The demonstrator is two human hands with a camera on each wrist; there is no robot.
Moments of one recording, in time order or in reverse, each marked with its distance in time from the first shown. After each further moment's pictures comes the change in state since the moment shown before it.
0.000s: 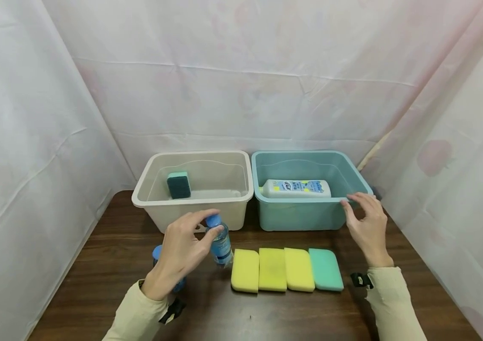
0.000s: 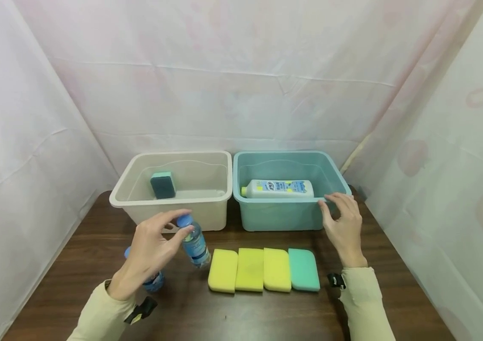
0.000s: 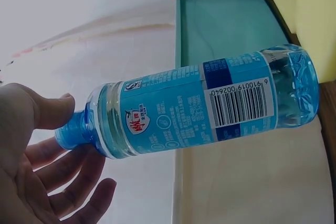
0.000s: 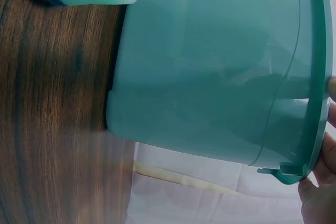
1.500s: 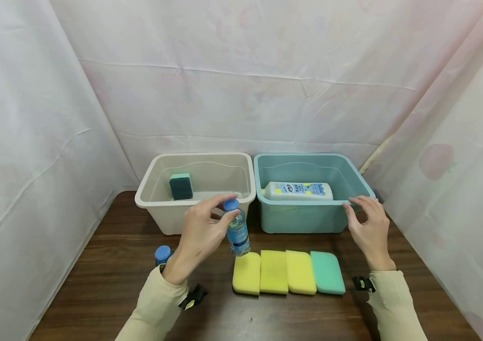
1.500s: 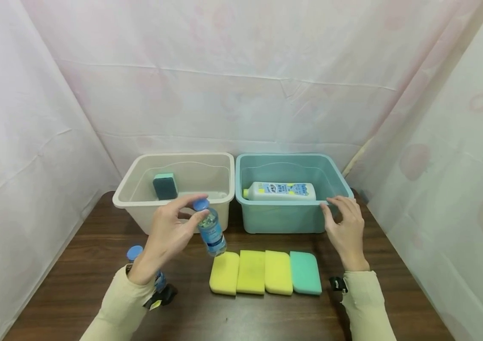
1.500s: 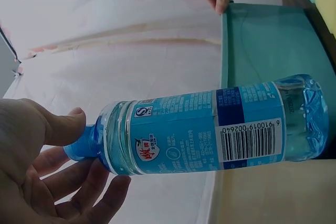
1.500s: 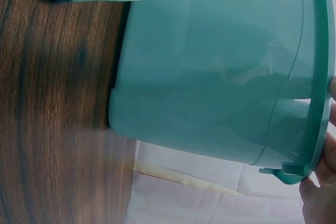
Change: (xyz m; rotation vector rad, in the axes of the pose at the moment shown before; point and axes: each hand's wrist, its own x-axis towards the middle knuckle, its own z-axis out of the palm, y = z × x) left_hand 0.038 0.029 0.010 -0.243 -0.004 -0.066; right_hand -0.002 -0.003 0.000 0.017 0.003 -0.024
